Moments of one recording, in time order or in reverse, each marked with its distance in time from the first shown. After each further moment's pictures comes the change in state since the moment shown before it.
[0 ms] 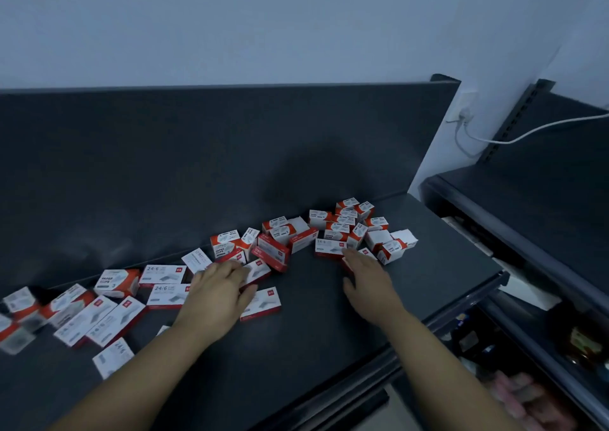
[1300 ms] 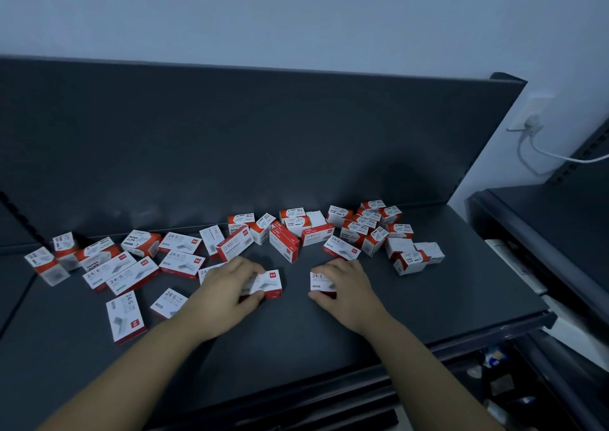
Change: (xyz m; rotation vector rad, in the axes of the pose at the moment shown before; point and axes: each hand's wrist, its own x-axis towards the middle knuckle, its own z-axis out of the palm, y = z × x) left_hand -0.026 0.018 0.018 -0.277 0.115 -0.004; right_hand 0.016 -0.008 0.024 0.068 -0.089 -0.374
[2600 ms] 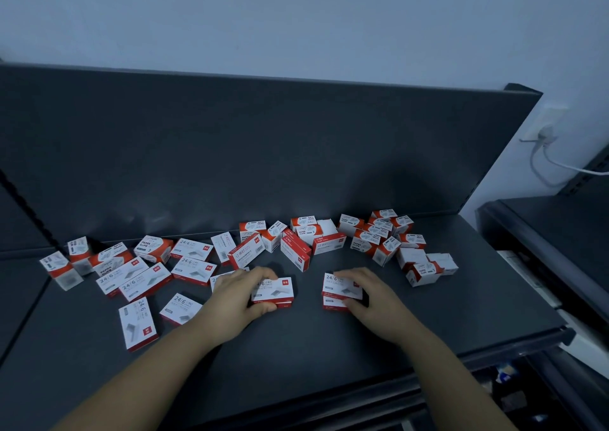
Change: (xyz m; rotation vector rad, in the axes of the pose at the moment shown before) left_hand 0.005 -0.007 0.003 -0.100 -0.047 -0.079; right_hand -0.009 0.021 -0.019 0.306 -0.055 0.006
